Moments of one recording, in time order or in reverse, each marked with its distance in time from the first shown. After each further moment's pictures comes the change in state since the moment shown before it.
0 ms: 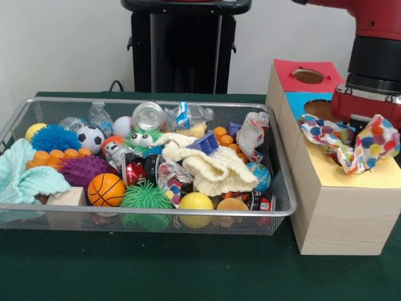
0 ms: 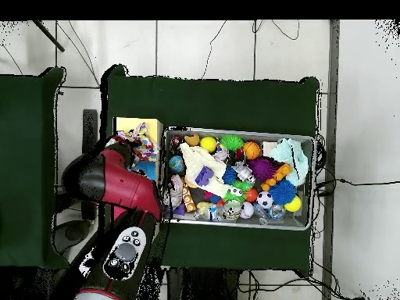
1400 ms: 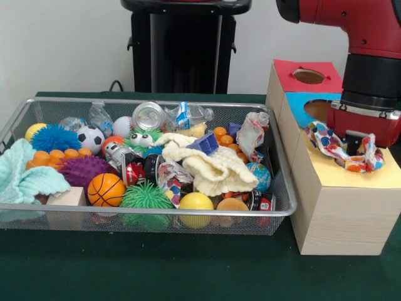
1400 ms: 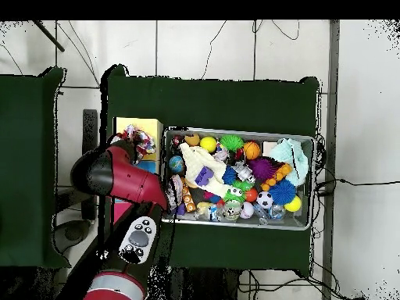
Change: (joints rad) arm -0.062 0.018 0.069 -0.018 -0.038 -0.024 0.000
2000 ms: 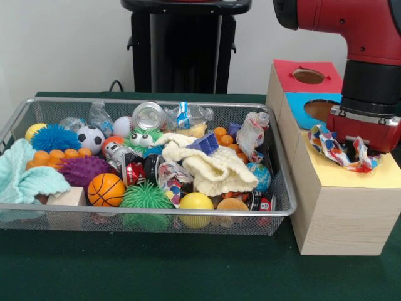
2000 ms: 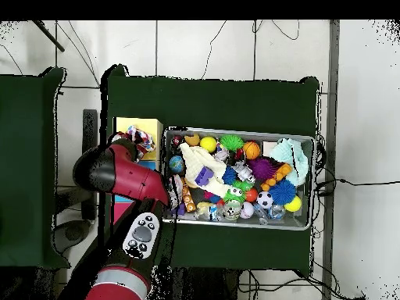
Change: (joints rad) arm -0.013 0.010 0.012 -0.015 -0.002 0.012 0.000
